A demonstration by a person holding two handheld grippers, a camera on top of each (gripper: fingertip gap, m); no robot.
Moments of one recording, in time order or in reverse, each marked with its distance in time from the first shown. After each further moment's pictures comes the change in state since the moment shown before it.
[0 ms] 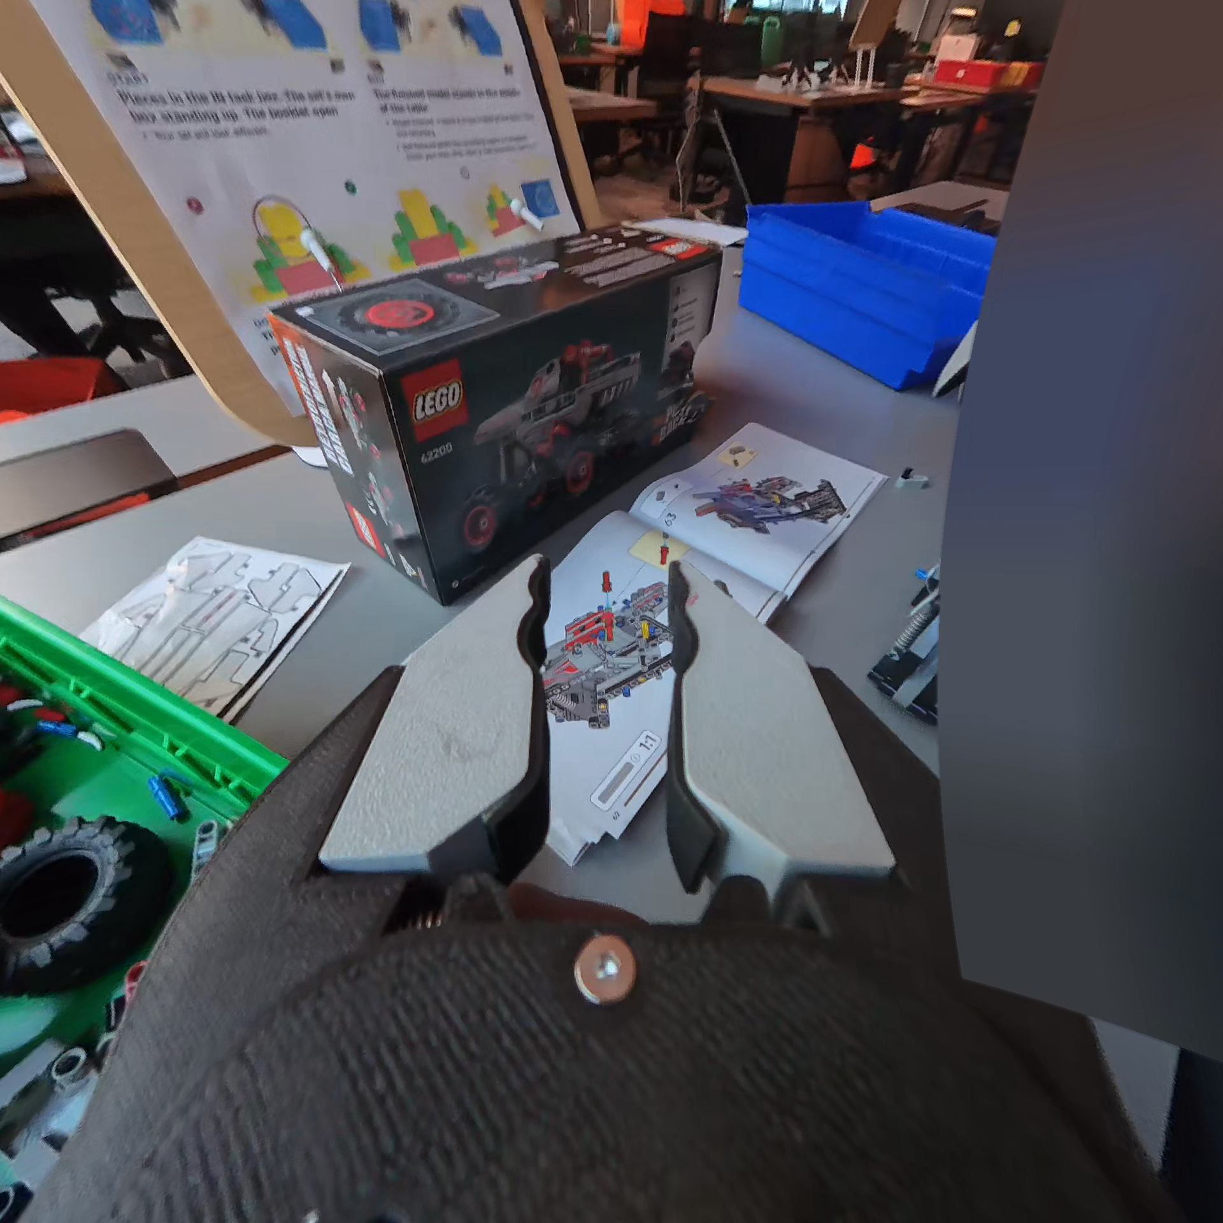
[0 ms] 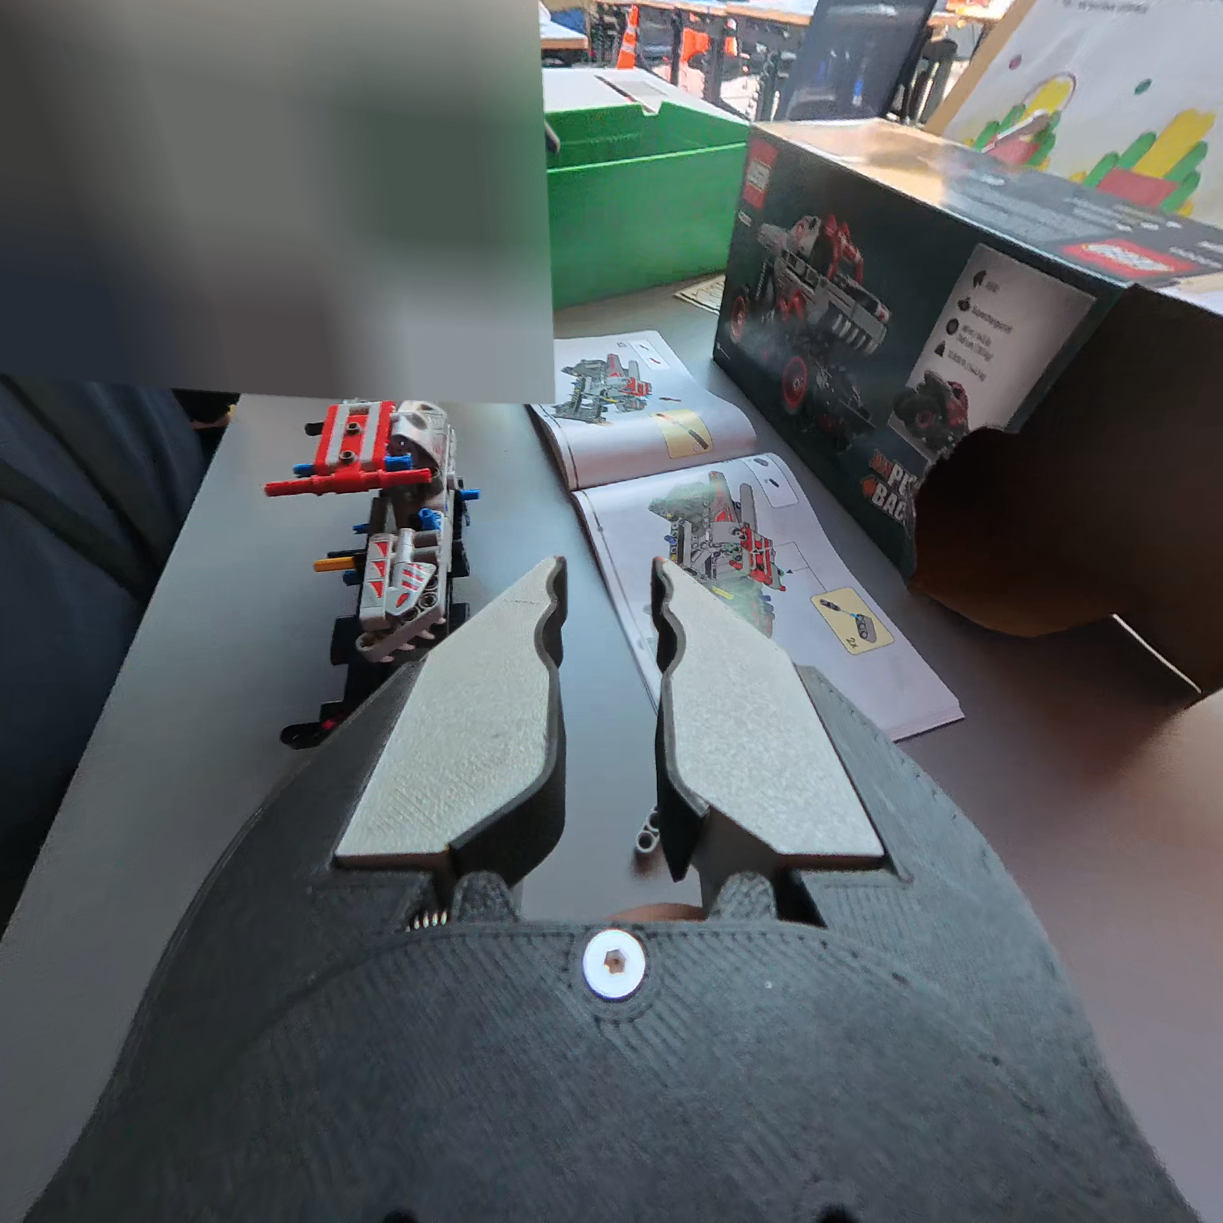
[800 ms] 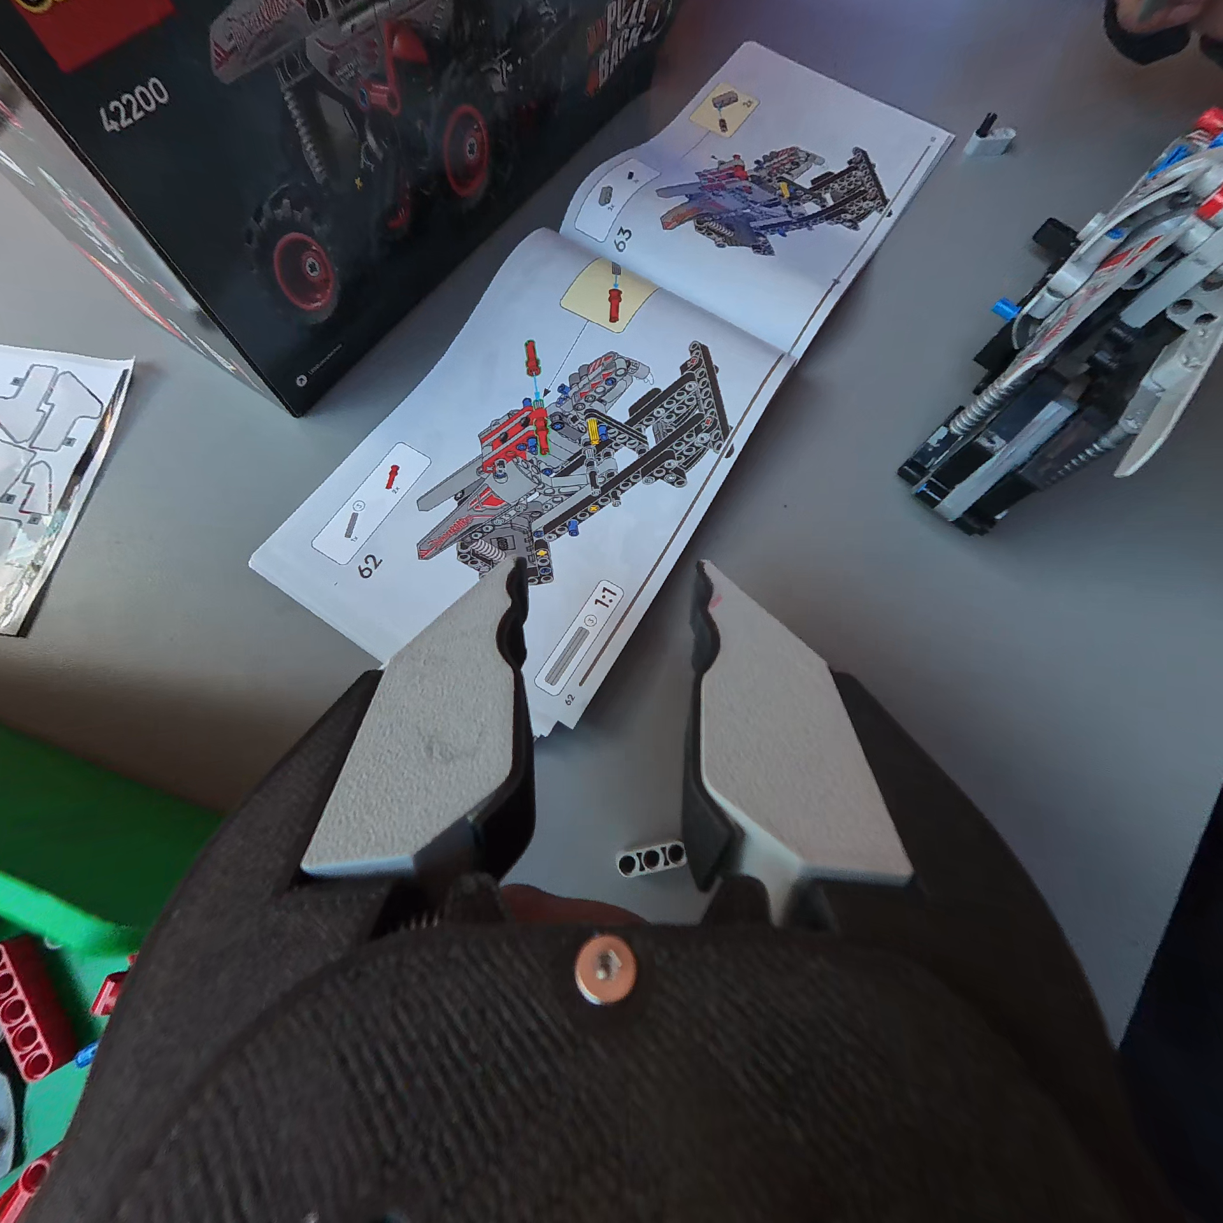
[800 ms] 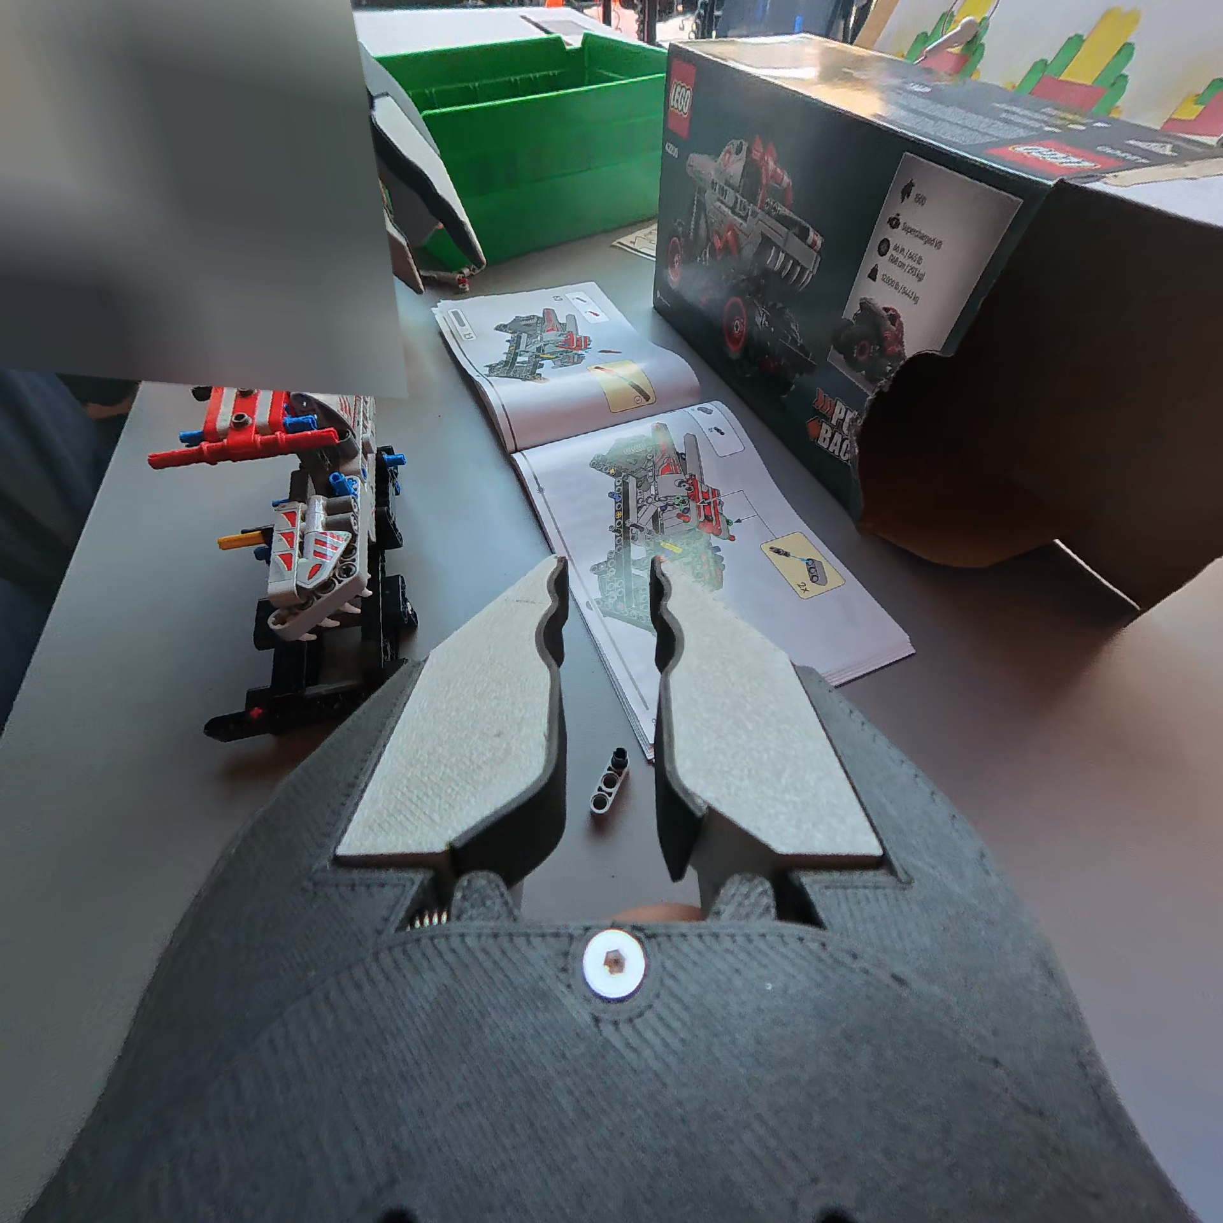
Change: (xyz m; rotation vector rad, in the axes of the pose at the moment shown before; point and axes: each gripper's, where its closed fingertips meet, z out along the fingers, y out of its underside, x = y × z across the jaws) left arm 0.020 0.086 0.028 -0.432 0.081 0.049; right arm 0.021 0.017 -0.002 -0.046 0.079 0.033
